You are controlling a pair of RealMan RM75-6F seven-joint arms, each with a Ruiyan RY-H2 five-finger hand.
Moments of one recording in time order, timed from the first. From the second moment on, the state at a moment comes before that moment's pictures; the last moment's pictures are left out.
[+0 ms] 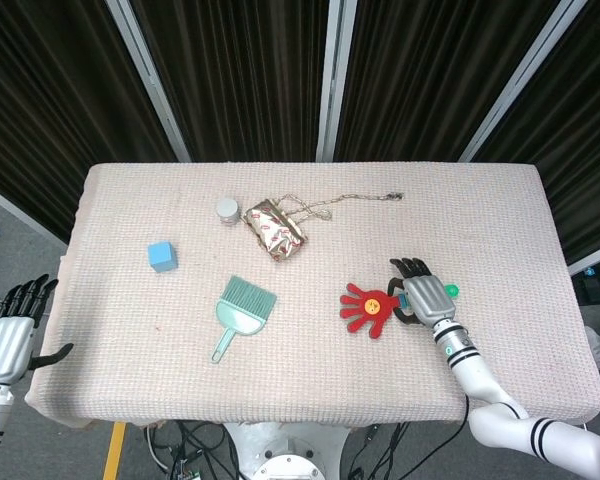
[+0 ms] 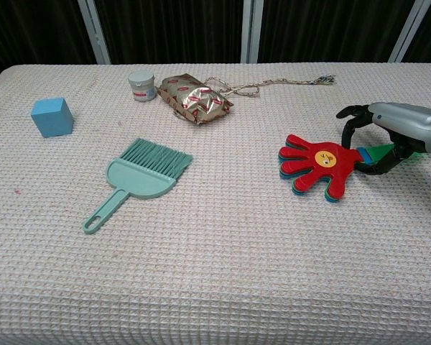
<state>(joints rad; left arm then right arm) -0.12 -1.20 -0.04 -1.45 1.47 1.42 -0.11 0.58 -1.52 0.13 -1.32 -1.23 0.91 -0.07</state>
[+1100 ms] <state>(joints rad) -0.13 -1.20 -0.03 -1.45 1.47 1.41 -0.12 0.42 -1.51 0.29 -1.47 -1.16 1.06 0.61</state>
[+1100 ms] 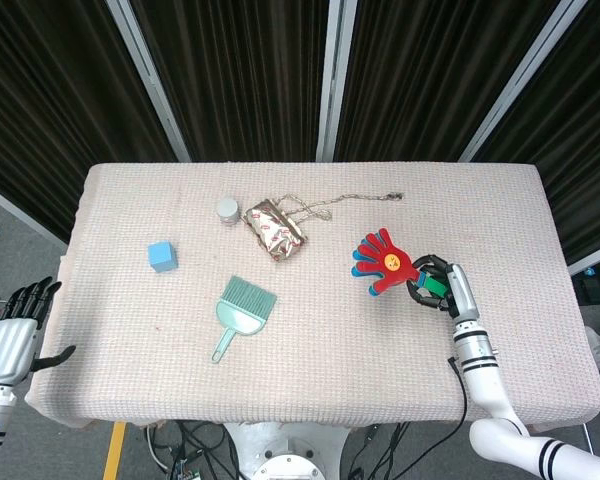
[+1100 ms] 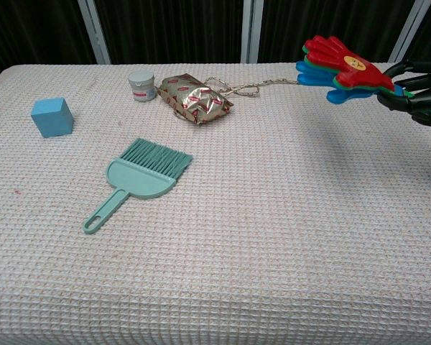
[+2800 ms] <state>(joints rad) -0.13 -1.19 -0.03 -1.47 1.46 1.39 -0.10 0.39 -1.36 0.34 -1.58 -1.39 1.05 1.42</state>
